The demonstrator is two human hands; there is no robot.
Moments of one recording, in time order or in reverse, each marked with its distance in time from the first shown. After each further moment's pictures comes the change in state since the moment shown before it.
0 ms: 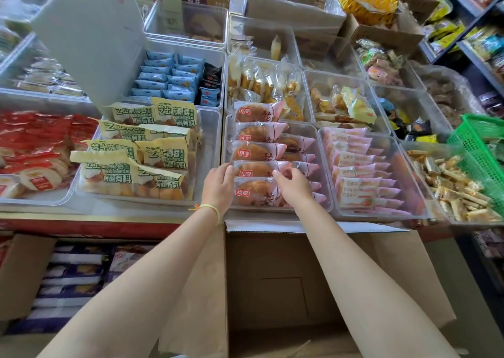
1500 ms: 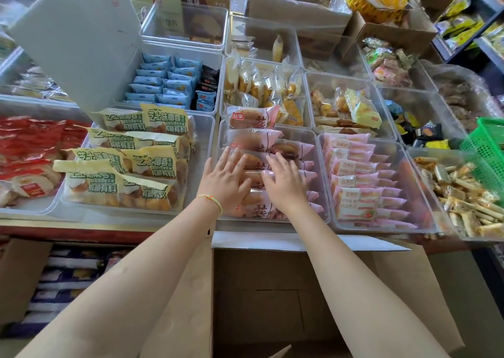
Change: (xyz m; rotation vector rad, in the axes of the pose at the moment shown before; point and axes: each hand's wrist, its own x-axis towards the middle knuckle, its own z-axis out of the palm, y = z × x) left_hand 0.040 0.014 0.022 0.951 -0.239 0.331; right_hand 0.044 0.003 0.001 -0.499 0.022 -0.372
